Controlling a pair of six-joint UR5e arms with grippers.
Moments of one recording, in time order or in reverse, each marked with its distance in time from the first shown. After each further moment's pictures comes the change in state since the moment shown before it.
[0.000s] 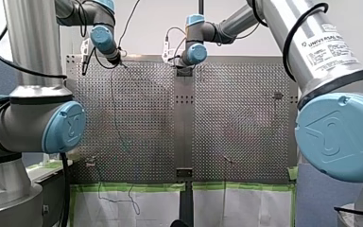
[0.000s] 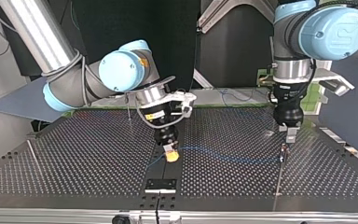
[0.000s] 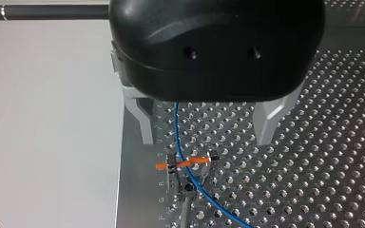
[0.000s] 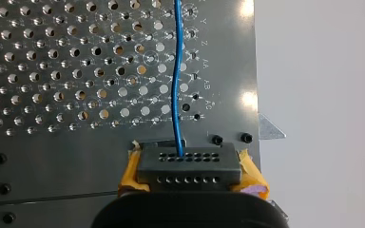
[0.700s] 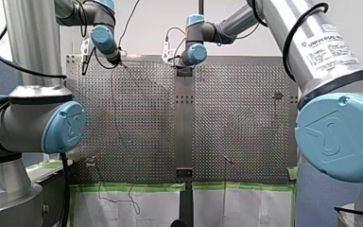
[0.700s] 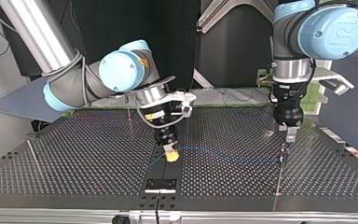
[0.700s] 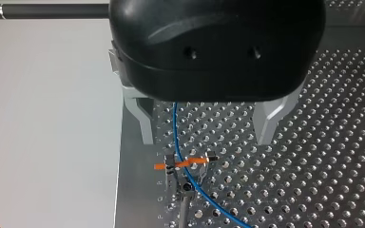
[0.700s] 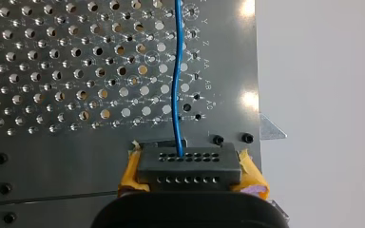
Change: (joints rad) left arm -0.004 0.000 -0.001 -0.002 -0.011 0.000; right arm 0.000 0.000 0.000 0.000 0.000 -0.001
